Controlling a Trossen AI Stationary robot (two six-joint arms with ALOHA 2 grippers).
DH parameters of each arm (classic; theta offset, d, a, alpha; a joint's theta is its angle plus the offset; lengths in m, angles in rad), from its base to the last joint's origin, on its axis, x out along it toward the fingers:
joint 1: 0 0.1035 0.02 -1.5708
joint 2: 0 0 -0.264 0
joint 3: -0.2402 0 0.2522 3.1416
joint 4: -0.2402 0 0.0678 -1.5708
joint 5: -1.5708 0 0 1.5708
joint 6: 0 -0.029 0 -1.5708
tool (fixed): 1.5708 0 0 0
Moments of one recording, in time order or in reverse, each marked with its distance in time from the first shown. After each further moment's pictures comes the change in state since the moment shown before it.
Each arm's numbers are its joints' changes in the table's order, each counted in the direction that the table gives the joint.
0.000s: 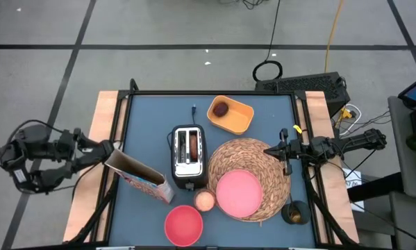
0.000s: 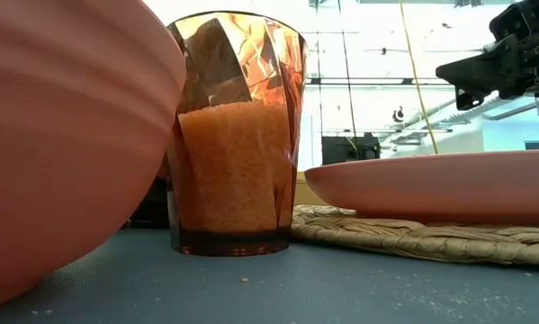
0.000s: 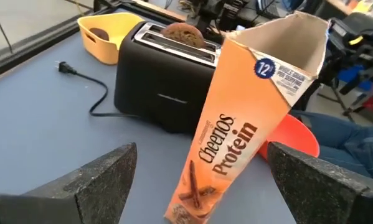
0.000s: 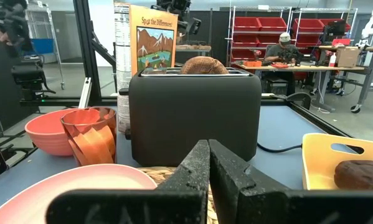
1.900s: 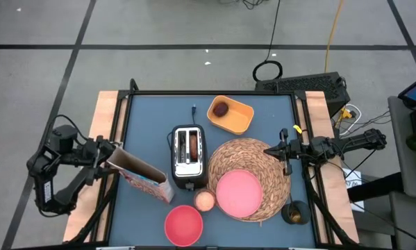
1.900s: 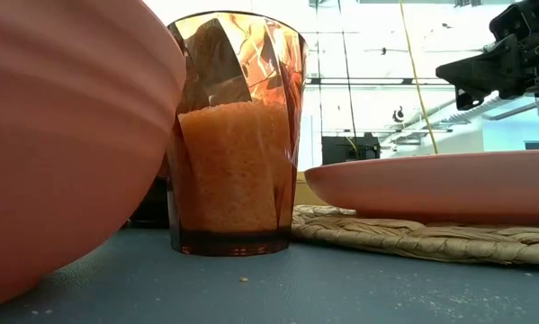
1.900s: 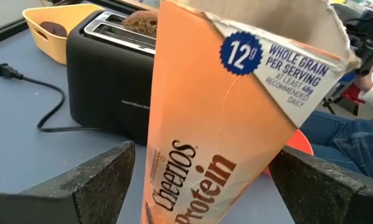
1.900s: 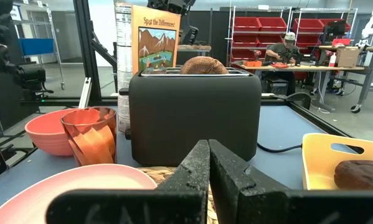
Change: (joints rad) left arm 0.483 0.000 0.200 -0.039 -0.494 -0.366; right arm 0.000 0.000 0.000 0.000 0.000 0.000
